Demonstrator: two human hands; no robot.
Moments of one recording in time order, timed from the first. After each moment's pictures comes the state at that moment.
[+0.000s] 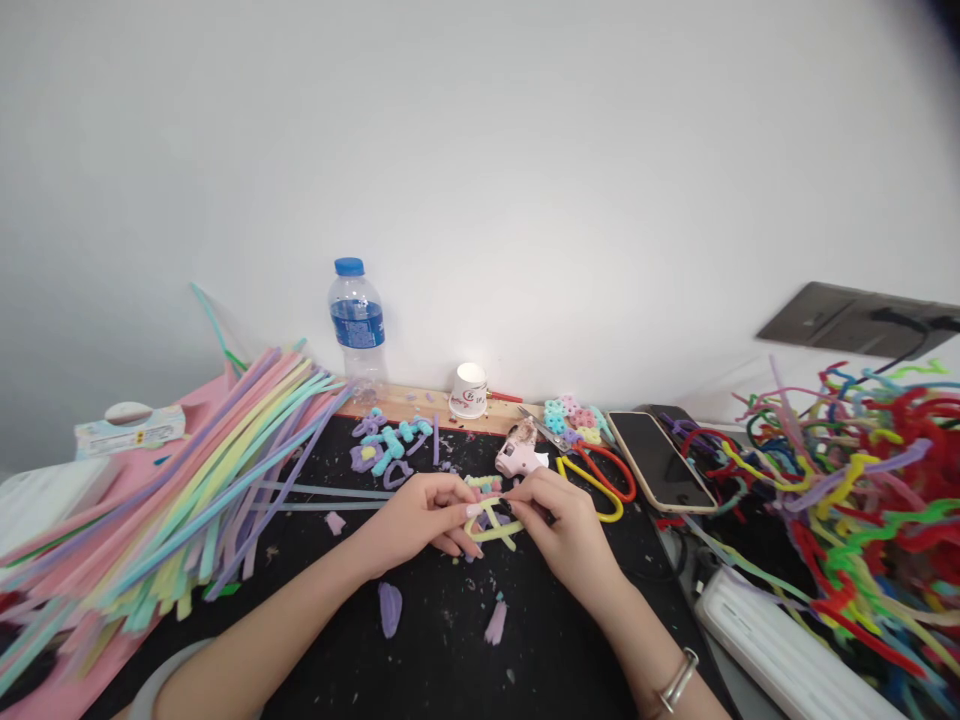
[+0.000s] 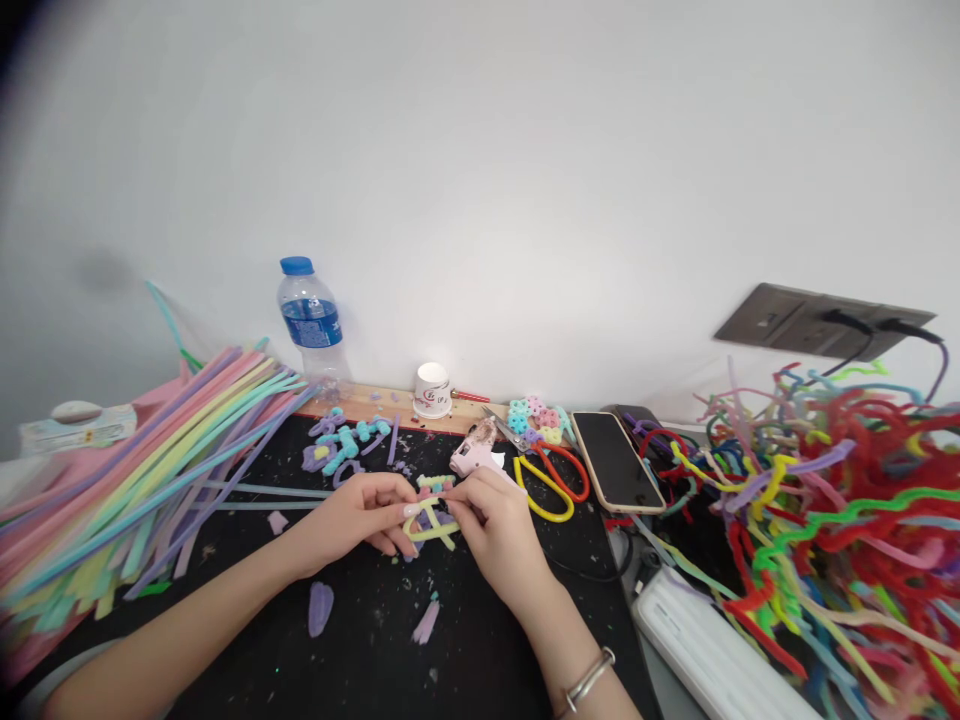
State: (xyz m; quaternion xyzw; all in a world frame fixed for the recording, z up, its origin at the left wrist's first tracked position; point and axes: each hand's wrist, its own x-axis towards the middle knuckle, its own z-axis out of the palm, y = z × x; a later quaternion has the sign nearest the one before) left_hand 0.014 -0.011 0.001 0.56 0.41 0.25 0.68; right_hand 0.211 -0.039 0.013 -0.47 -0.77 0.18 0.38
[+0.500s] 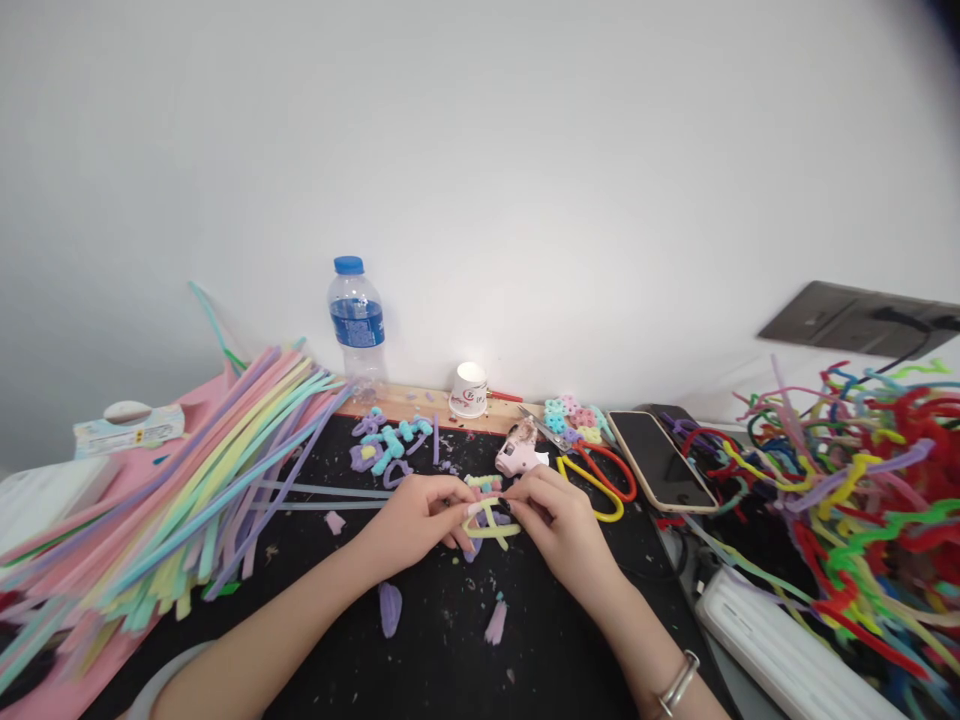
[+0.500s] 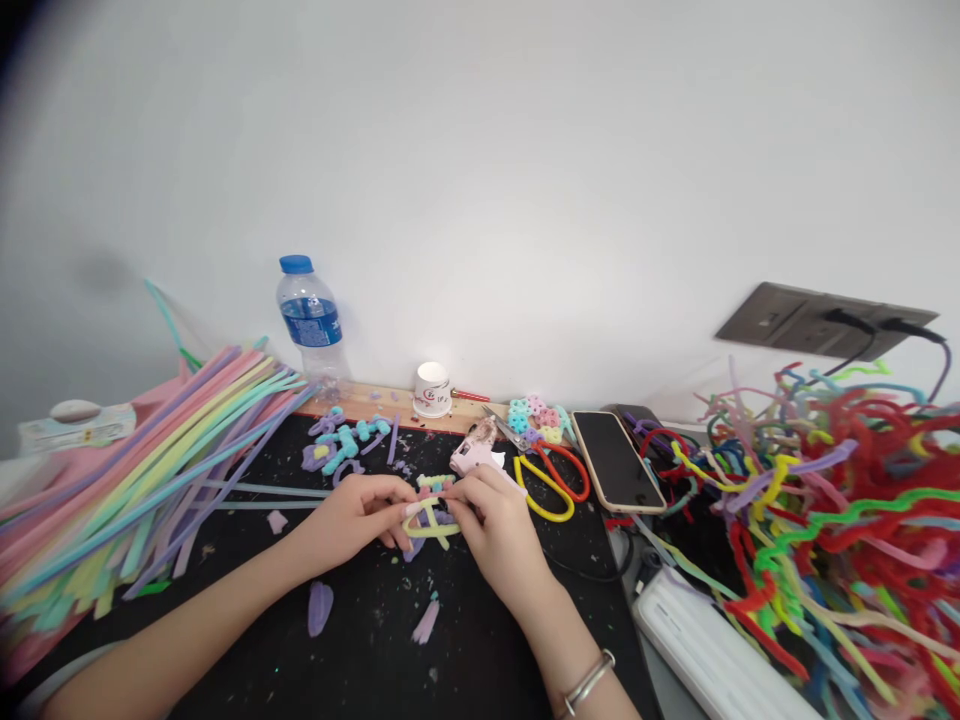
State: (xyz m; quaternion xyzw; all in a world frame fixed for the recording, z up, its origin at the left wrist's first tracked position) left_hand 0.015 -0.013 0.002 0.64 0.41 0.27 0.59; right_hand 0.210 -0.038 0.014 -0.48 -0.77 0.18 0.37
